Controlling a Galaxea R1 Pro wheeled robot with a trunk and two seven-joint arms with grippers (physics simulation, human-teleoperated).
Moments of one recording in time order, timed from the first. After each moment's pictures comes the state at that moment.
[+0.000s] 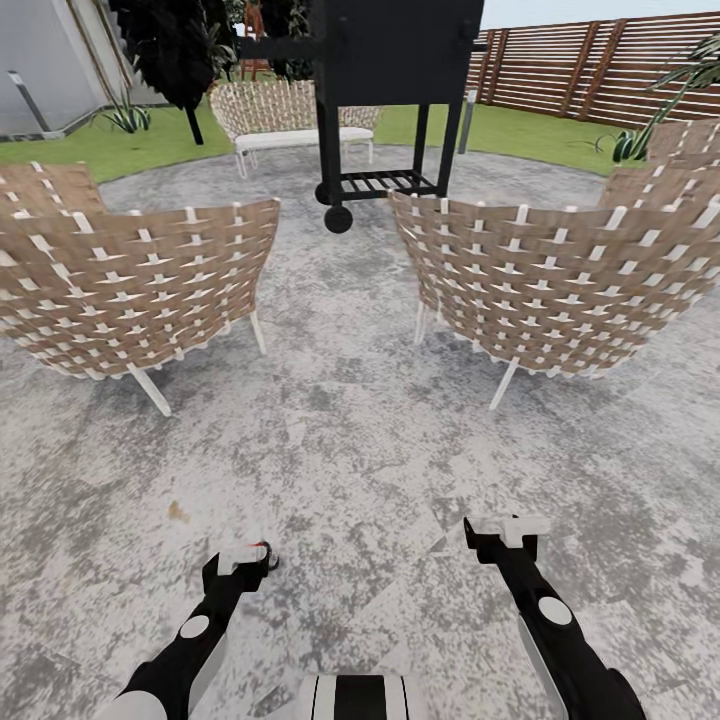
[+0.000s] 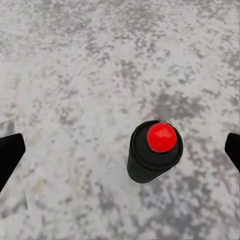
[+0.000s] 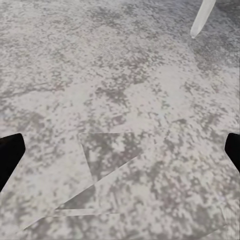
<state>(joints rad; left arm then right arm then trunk) -0.53 -0.01 0.05 -0.43 -0.03 -0.30 0.03 -0.33 -0.05 -0.01 -1.04 0.03 -0.04 0.00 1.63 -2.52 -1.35</state>
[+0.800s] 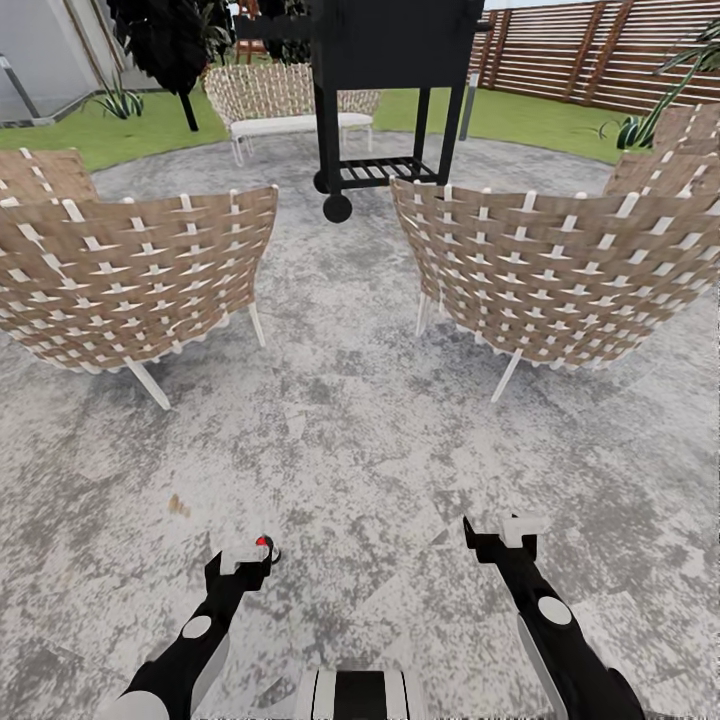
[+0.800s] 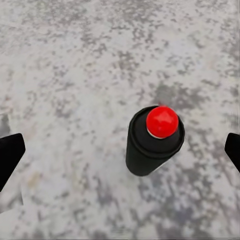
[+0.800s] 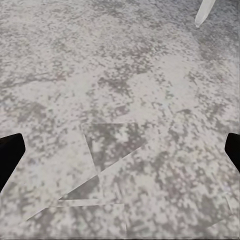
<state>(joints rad) -0.53 -0.01 0.05 -0.43 -0.03 -0.31 0.02 -0.33 -0.05 -0.01 -1.04 0.03 -0.05 0.00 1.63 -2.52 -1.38</state>
